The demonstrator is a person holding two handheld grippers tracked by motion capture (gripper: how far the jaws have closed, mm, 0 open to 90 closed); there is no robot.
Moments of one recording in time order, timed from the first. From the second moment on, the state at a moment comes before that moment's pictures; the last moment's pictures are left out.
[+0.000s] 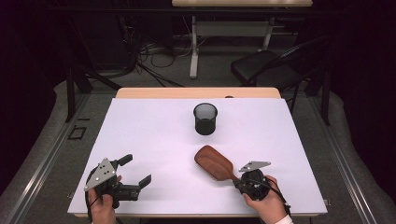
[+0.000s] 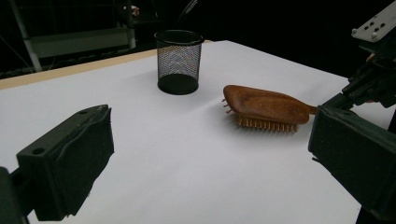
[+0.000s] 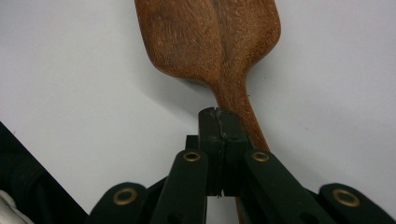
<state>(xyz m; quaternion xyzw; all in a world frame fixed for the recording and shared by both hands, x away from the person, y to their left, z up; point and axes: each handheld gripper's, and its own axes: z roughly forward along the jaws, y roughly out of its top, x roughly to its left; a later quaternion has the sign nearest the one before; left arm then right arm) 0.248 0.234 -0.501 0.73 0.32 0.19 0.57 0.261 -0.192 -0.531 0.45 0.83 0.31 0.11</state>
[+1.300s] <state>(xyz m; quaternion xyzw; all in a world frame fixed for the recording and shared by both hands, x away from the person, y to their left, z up) 0.248 0.234 -0.501 0.73 0.32 0.19 0.57 0.255 -0.189 -0.519 0.43 0.82 0.35 0.13</state>
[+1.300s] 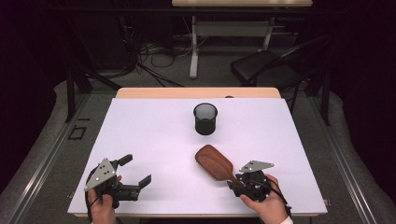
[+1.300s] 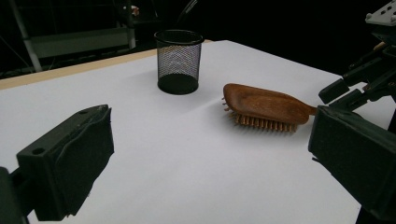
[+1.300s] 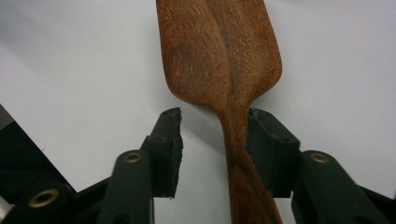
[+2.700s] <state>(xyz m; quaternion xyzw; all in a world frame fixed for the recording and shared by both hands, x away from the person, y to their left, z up) 0.249 0.233 -0.501 0.73 0.32 0.19 0.57 0.275 -0.196 -0.526 0.44 0.83 0.30 0.13</state>
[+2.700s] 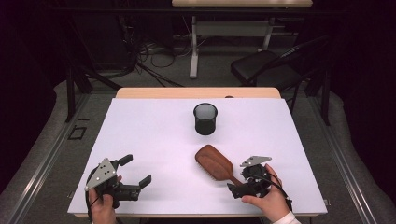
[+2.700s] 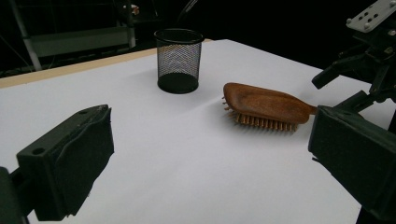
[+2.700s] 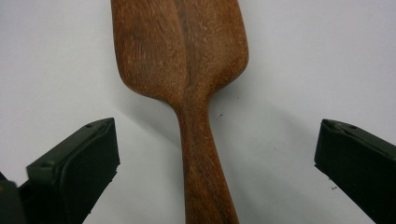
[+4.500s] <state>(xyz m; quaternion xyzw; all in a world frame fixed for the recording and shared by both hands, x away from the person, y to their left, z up) 0.249 0.231 -0.503 0.74 0.32 0.19 0.57 0.307 -0.169 -0.533 0.37 0.91 0.18 0.09</state>
